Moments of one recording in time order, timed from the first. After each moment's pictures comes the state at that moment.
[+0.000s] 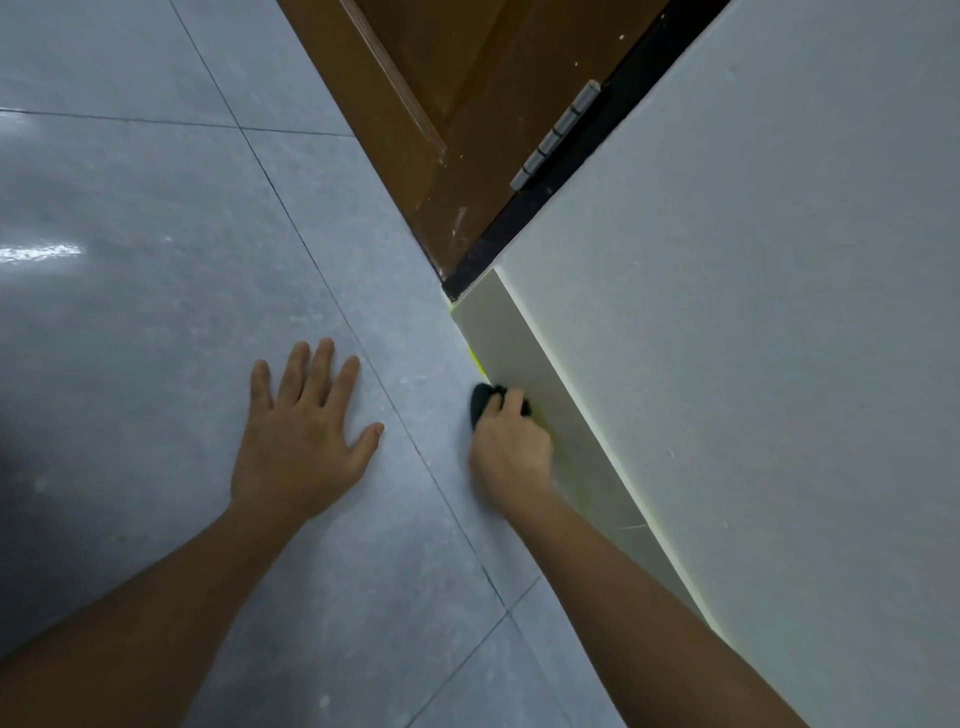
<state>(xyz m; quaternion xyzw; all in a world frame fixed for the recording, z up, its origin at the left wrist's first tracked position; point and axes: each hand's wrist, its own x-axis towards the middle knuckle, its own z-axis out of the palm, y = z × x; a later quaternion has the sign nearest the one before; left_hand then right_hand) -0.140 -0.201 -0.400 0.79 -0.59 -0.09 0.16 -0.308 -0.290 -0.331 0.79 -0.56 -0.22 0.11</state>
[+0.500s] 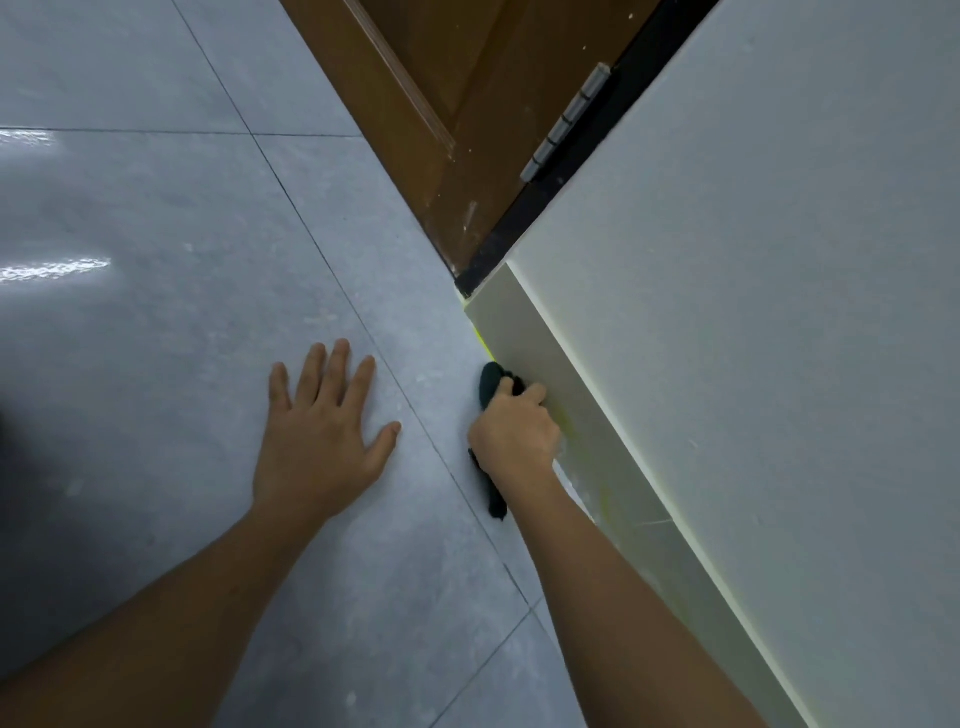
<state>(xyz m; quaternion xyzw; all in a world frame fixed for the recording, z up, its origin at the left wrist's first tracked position) -0.140 -0.203 -0.401 0.79 -0.59 -0.08 0.16 -0.284 -0.296 -0.332 0.71 -0.68 -0.18 0.00</state>
